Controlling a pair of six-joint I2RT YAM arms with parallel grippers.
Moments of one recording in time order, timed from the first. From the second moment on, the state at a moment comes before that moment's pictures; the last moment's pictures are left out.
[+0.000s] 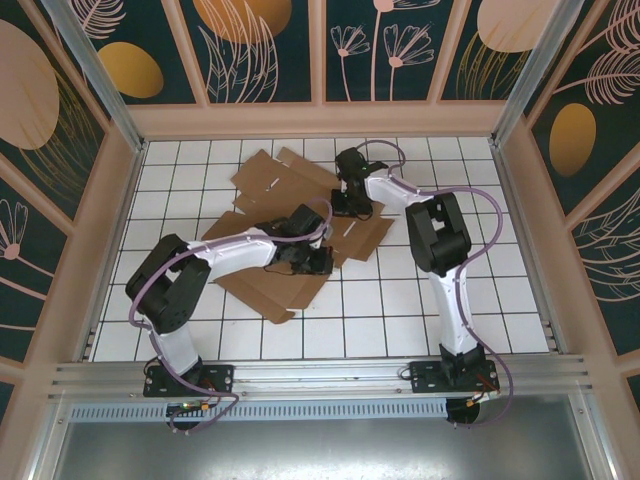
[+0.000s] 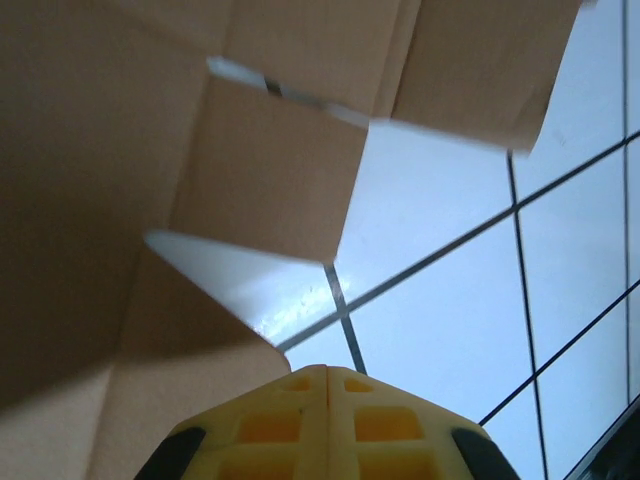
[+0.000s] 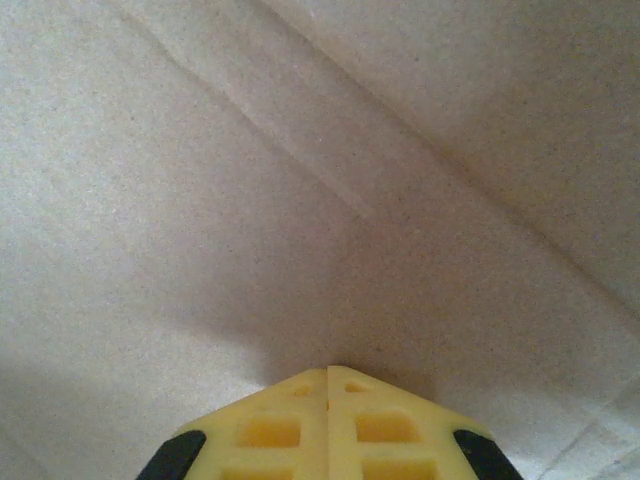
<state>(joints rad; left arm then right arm) -0.74 1.79 1.10 -0.37 0.35 -0.62 0.49 2.25 1.75 -0.71 -0.15 0.41</state>
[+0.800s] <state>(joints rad) -0.41 1.78 1.10 -0.59 0.07 -0.44 0.67 2.04 1.45 -0.67 -0.13 0.45</state>
